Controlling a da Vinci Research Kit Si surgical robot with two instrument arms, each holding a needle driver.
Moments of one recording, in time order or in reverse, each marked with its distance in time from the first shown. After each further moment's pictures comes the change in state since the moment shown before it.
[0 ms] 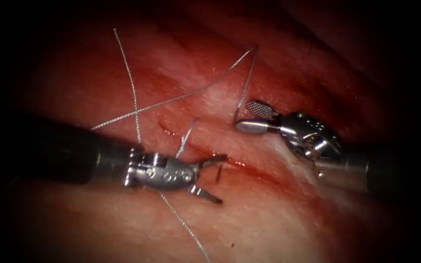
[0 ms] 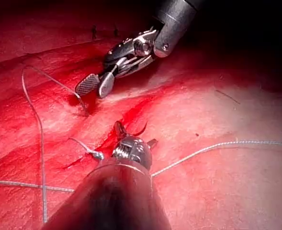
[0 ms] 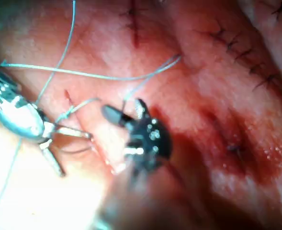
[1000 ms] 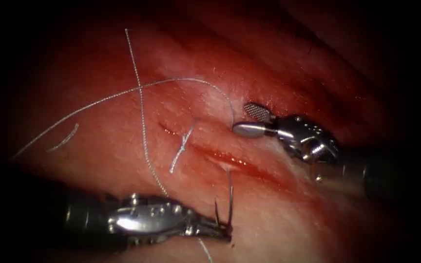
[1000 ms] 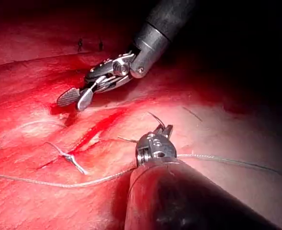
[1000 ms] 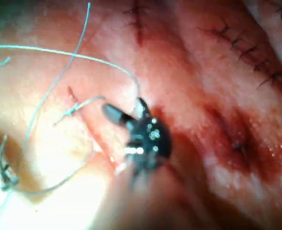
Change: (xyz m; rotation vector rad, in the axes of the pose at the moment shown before) right arm 0.000 -0.001 0.000 0.001 0.000 0.000; left arm 0.010 0.005 -0.006 -0.331 0.296 -0.744
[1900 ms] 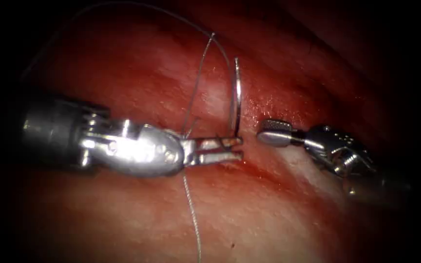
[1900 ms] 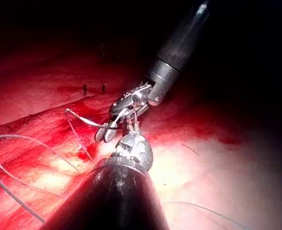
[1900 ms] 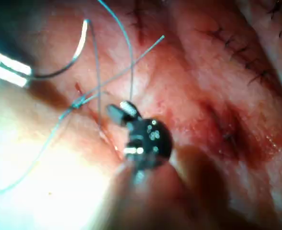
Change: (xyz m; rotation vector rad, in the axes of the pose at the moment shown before) right arm 0.003 -0.003 -0.005 0.095 -0.065 0.091; left arm 0.011 0.000 -0.005 0.569 -0.096 0.833
